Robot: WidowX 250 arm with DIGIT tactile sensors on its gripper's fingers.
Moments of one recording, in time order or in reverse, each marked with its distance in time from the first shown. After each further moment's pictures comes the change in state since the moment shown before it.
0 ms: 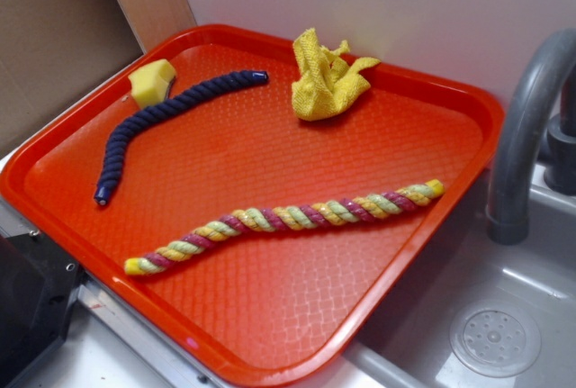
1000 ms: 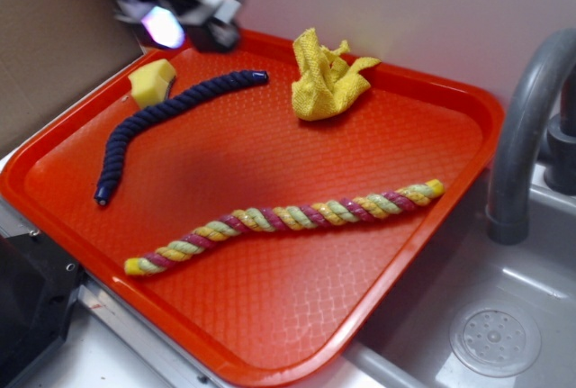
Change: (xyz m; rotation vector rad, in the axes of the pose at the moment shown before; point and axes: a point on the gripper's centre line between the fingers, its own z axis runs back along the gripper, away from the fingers) arm 0.128 -0.029 -0.137 -0.159 -0.042 0.004
